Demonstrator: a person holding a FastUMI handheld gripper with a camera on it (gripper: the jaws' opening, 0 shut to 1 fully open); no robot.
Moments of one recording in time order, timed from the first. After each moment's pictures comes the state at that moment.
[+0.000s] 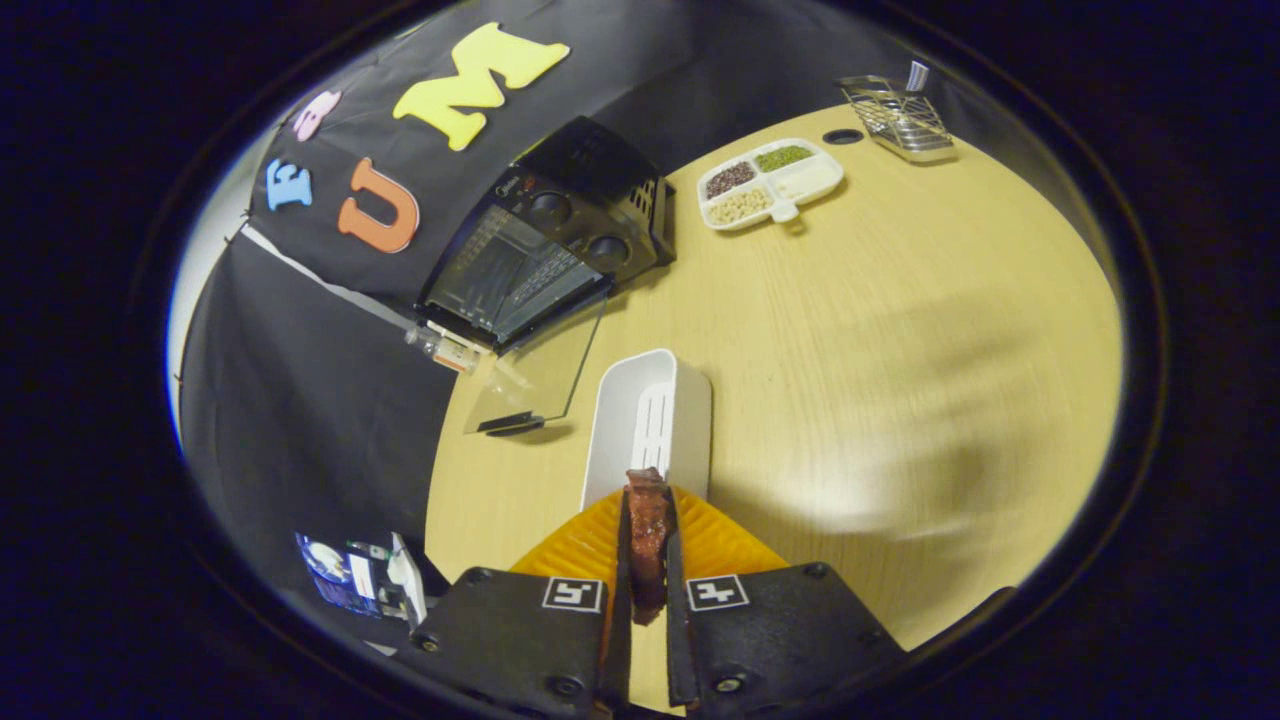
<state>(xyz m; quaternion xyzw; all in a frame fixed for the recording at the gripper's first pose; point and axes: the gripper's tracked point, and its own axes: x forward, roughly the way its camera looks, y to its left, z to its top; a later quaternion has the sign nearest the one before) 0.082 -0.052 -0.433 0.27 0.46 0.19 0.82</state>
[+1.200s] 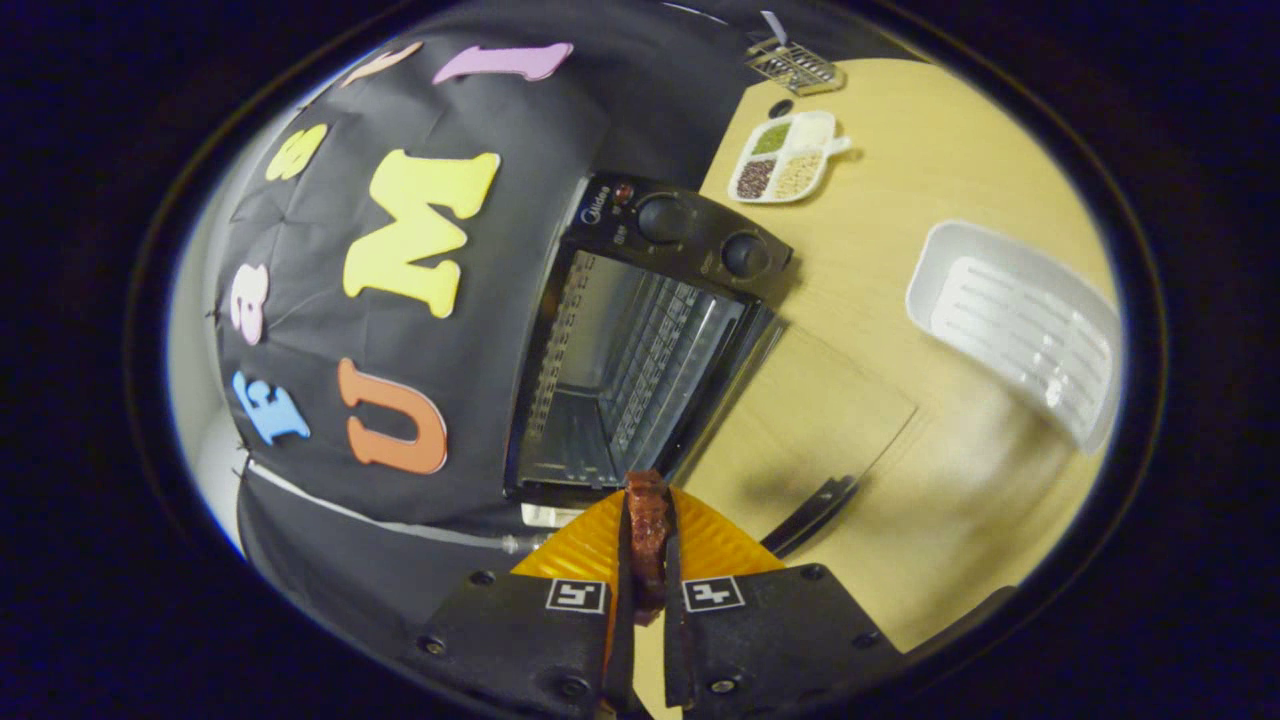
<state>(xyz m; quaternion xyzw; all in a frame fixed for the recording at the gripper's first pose) 0.205 0.171 -0.373 0.58 0.25 0.02 0.77</state>
